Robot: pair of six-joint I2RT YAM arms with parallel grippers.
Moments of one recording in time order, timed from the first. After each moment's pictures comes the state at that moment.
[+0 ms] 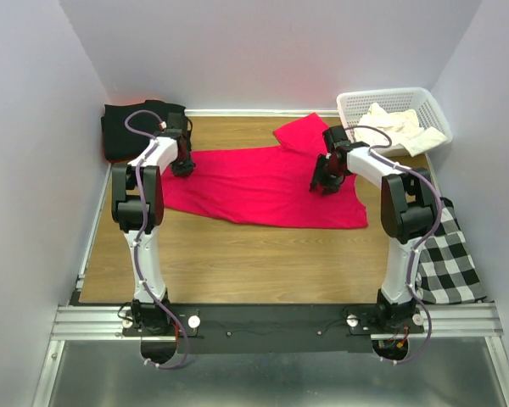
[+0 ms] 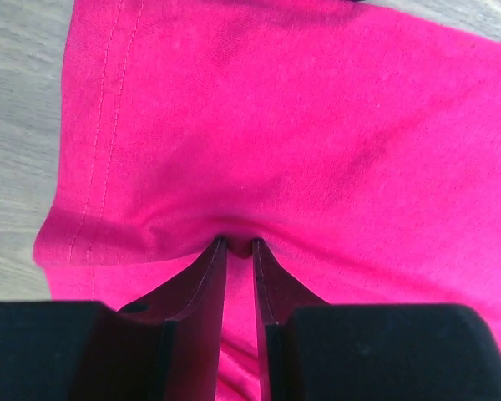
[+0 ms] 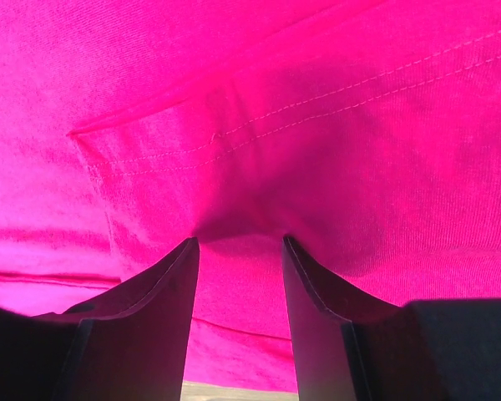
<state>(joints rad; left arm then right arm) -0.06 2.16 1.67 -0.63 -0.12 -0.39 0.27 2.04 1.47 -0.62 -0.06 0.55</state>
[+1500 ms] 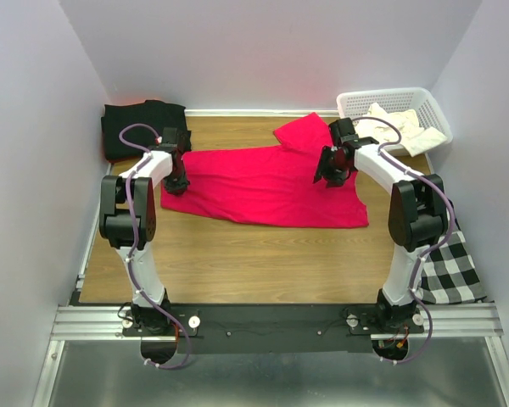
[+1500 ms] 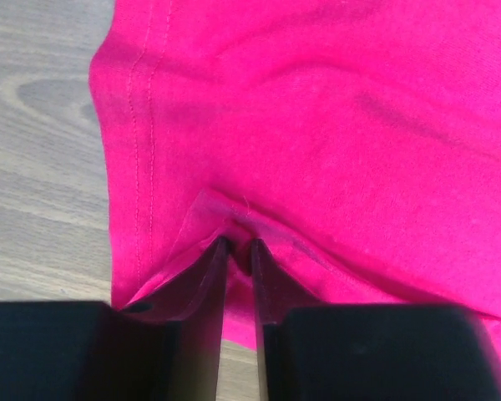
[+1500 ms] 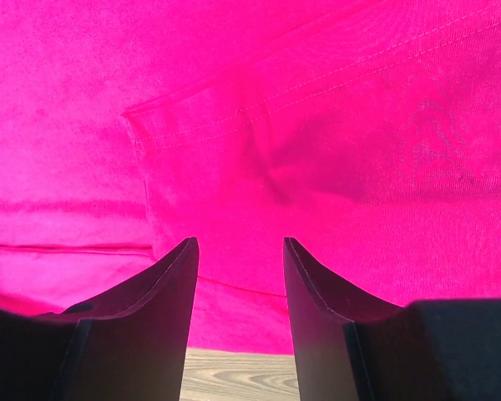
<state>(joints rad) -0.06 1.96 1.38 -0.63 -0.14 -0.33 0.26 1.94 1.49 -0.66 -0.04 0.54</state>
